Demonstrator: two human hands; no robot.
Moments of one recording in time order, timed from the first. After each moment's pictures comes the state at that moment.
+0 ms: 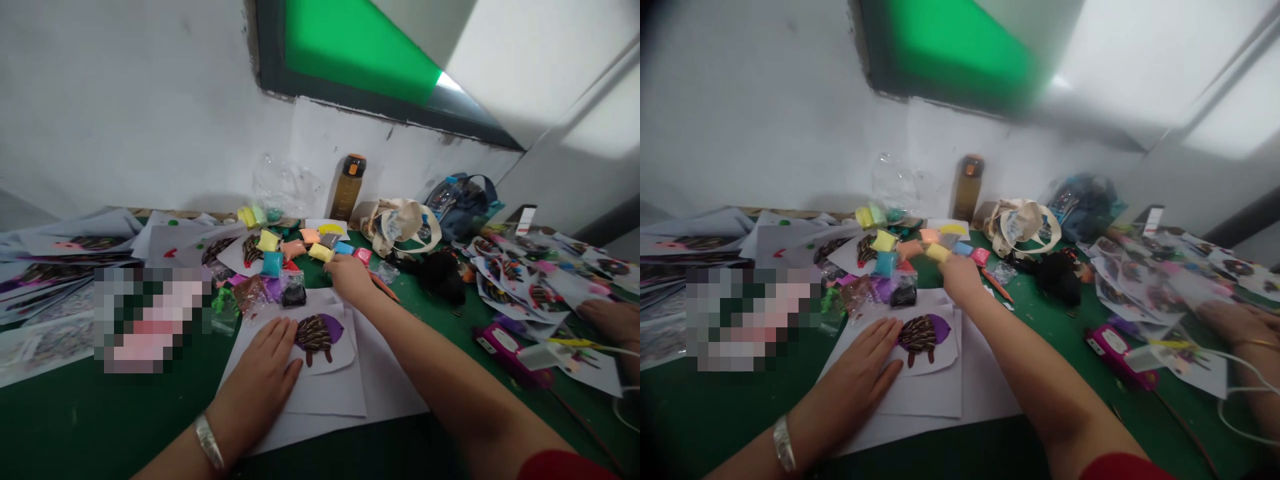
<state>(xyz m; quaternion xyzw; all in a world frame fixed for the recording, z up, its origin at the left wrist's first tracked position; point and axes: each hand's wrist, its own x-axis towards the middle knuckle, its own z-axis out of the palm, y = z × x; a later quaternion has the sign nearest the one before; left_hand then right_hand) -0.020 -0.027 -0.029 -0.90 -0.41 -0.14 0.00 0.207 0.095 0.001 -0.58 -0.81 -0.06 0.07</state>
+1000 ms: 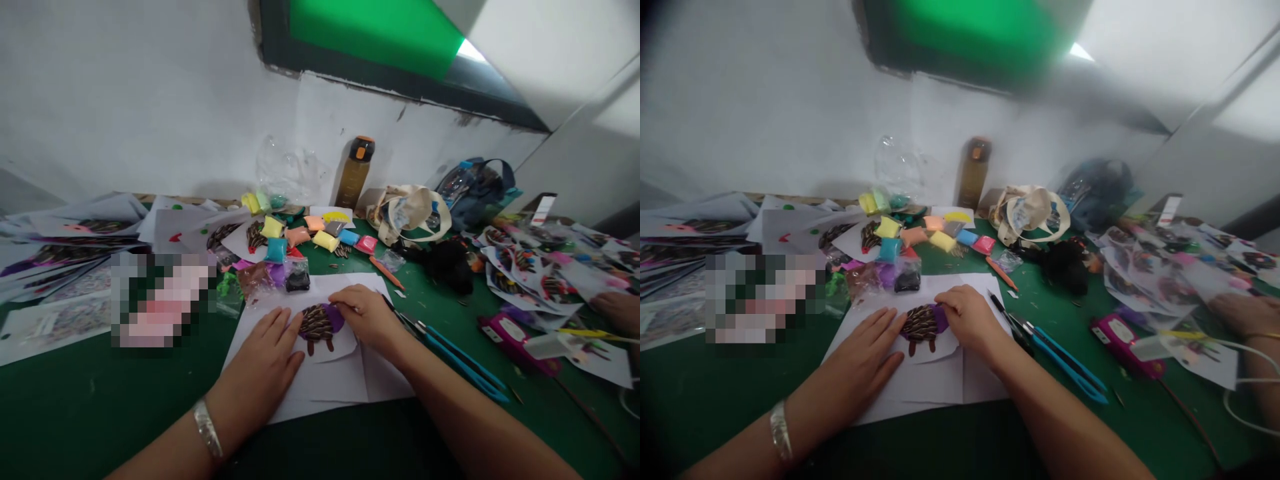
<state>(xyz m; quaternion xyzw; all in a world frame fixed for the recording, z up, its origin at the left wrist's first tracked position) -0.022 -0.037 -0.020 -0.91 -0.39 -0.12 0.02 0.208 -0.002 -0.012 -0.52 -0.79 0.15 0.28</state>
